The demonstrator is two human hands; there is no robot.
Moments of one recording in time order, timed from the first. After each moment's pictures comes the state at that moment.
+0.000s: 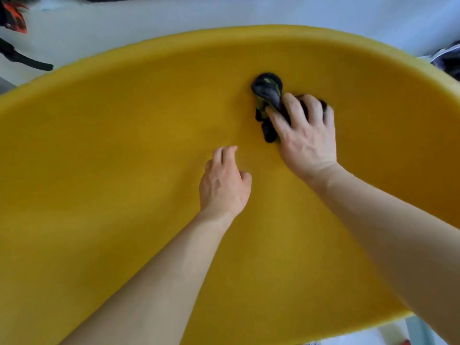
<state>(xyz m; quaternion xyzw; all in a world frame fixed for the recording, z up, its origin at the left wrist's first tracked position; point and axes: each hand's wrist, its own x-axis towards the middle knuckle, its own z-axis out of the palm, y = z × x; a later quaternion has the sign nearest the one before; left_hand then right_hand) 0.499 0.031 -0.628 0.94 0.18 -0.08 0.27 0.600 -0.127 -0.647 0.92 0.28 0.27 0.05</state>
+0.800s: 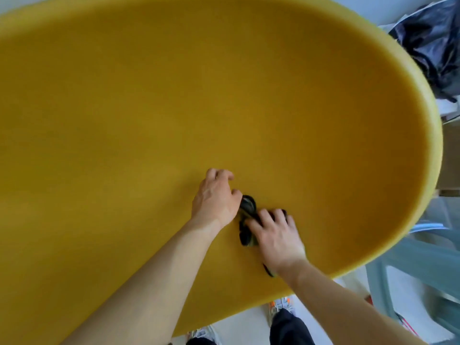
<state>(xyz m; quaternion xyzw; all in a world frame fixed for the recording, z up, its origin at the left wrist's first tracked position) 0.447 -0.035 -0.658 0.91 0.17 -0.27 0.27 0.376 -0.207 -0.707 0.96 0.24 -0.16 -0.01</state>
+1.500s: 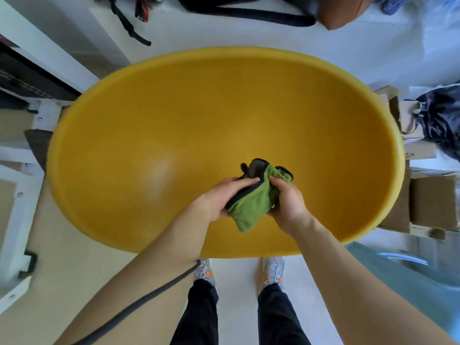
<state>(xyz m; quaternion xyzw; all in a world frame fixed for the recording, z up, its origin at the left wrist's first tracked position) 0.362 0.017 -0.492 0.50 0.40 -0.35 0.69 0.405 -0.138 -0.501 0.57 -0.30 -0.40 -0.66</state>
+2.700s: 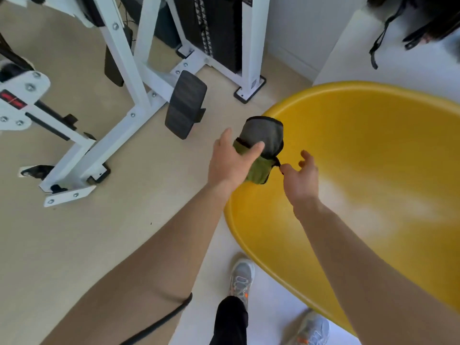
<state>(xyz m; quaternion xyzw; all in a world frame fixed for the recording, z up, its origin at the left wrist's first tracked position) 0.155 0.331 -0.492 0.68 0.58 0.09 0.44 0.265 0.224 -0.506 0.82 0.07 -0.37 -0.42</state>
